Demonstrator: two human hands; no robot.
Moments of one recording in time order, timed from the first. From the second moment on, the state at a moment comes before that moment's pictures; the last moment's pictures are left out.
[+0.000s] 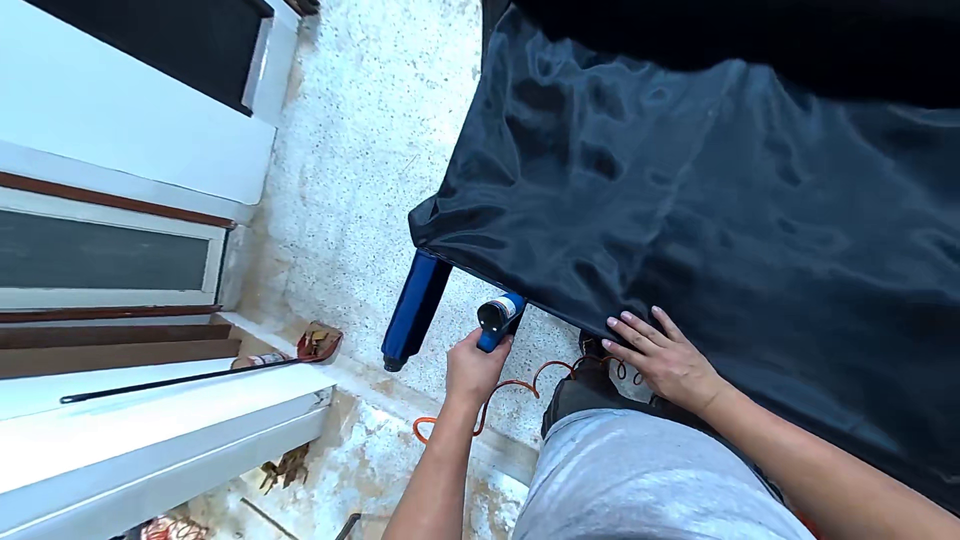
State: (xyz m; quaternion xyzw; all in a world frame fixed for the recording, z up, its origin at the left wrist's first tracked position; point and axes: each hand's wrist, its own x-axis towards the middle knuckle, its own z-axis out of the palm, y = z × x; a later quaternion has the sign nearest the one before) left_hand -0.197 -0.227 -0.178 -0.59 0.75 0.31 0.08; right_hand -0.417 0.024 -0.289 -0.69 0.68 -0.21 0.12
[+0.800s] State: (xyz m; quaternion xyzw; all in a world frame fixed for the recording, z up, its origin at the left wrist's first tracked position) left_hand -0.225 -0.102 -0.177 -0.59 0.74 0.31 0.09; right_hand -0.439 0.127 -0.290 -0.66 0.70 -0.24 0.14
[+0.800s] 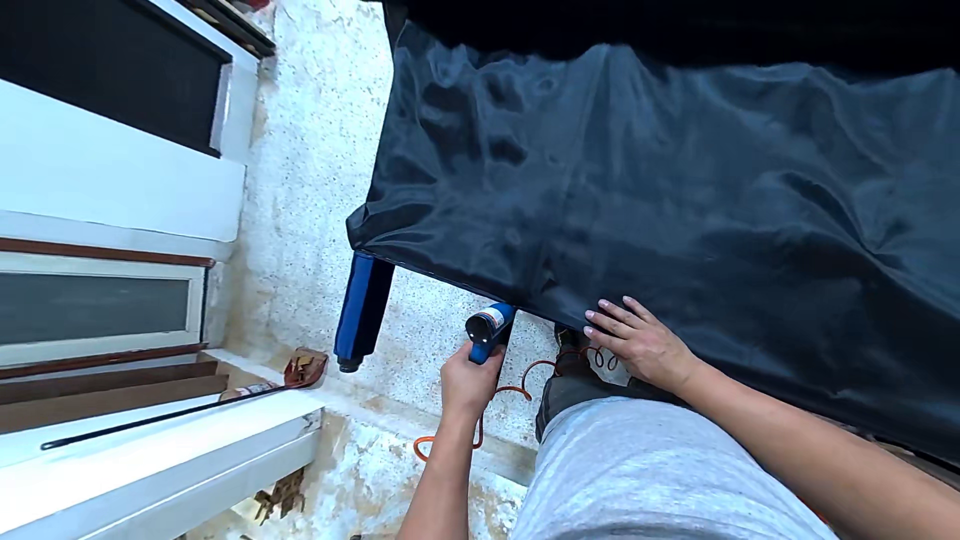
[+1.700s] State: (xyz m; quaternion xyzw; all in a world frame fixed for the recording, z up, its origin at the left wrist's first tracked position) left_hand -0.235 -0.035 -0.183 -0.58 0.73 0.35 0.07; right_hand -0.453 0.185 -0.293 -0.66 0.70 -0.25 0.12
